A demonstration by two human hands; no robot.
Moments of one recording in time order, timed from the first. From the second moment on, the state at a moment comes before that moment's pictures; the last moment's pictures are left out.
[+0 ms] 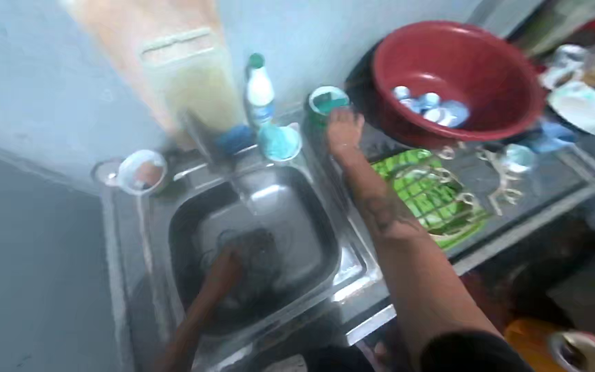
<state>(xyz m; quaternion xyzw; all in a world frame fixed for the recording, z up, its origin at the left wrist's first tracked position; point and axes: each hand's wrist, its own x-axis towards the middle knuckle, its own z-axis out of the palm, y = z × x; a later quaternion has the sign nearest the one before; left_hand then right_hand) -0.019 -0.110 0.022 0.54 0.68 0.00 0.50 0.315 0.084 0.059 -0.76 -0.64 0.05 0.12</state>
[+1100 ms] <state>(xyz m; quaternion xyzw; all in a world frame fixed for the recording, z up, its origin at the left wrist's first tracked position) 0.025 0.011 0.055 0.60 0.47 0.15 0.63 0.211 -0.016 0.050 -0.45 -0.50 0.65 0.36</state>
